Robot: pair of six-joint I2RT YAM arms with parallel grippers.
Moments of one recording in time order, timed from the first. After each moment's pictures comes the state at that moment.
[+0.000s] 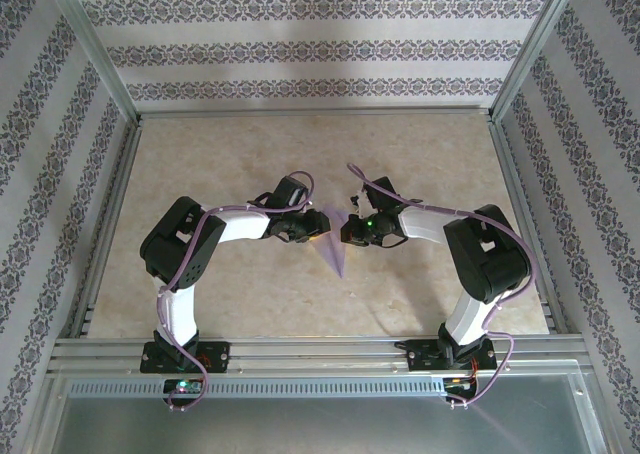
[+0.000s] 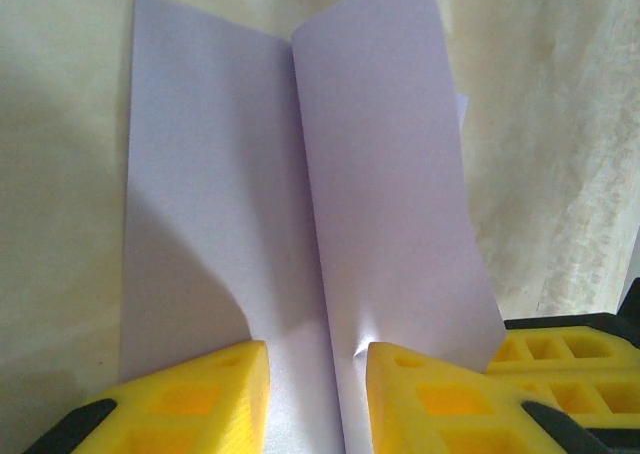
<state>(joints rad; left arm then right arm) -0.56 1.93 1.04 -0.01 0.45 -0.88 0.43 1.74 0.88 -0.24 -0.54 0.54</state>
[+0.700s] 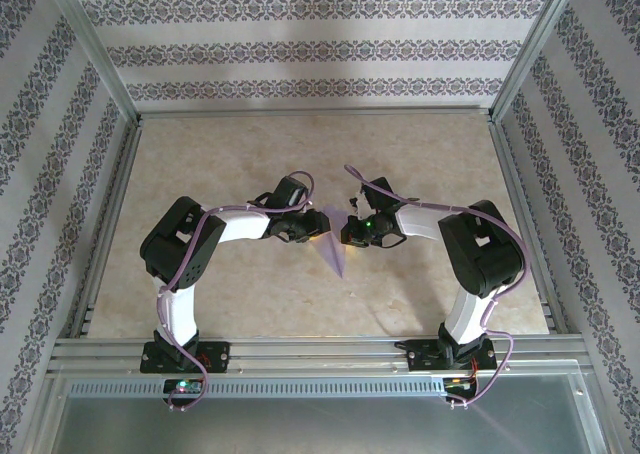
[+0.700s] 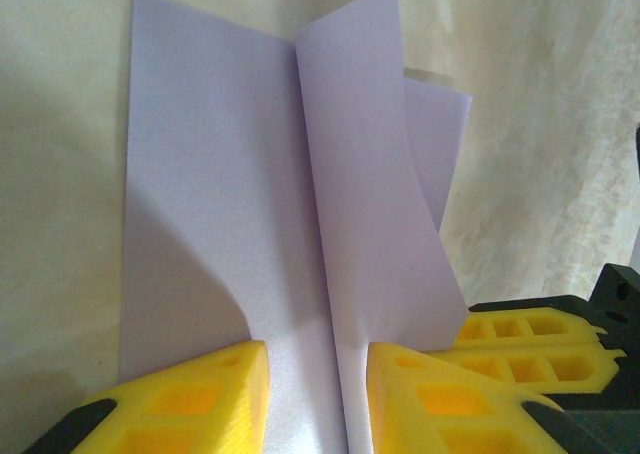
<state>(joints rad) -0.56 1.93 1.04 -0.01 0.45 -0.88 0.43 1.79 0.89 -0.26 -0.53 0.52</state>
